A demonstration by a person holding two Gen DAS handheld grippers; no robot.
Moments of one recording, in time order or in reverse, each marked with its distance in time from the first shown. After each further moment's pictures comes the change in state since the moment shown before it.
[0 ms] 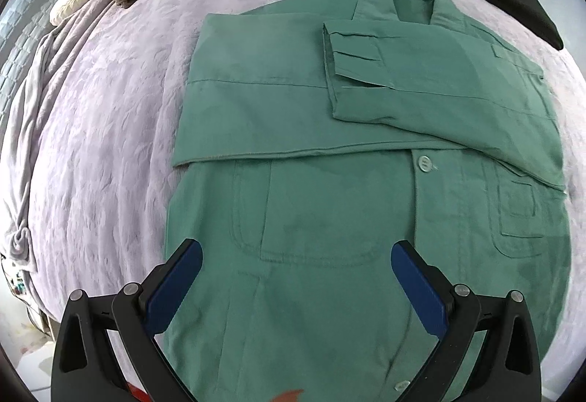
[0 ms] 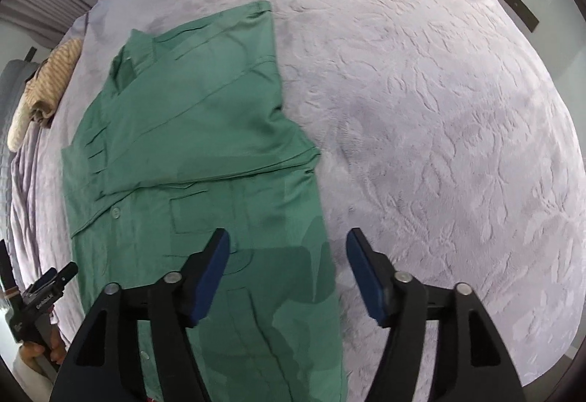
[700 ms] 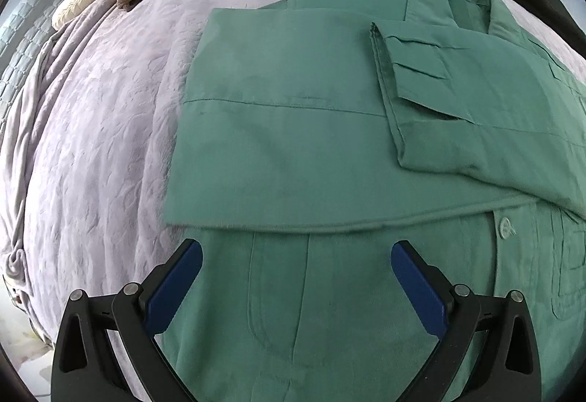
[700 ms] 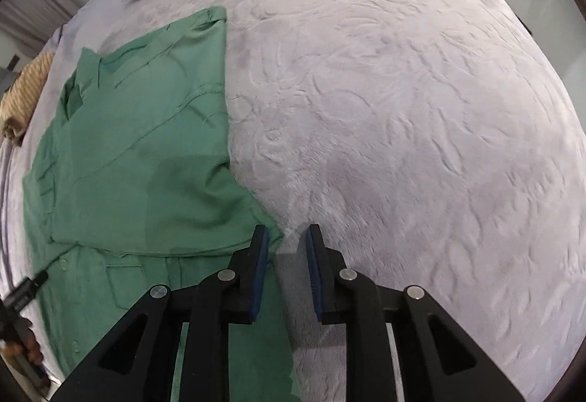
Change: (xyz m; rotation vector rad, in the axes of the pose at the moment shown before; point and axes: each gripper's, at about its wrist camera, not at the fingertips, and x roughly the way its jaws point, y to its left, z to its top) left arm 0.067 0.021 0.037 -0.006 -0.043 0.059; right arm 0.059 -0.033 0.040 0.045 -0.070 -0.064
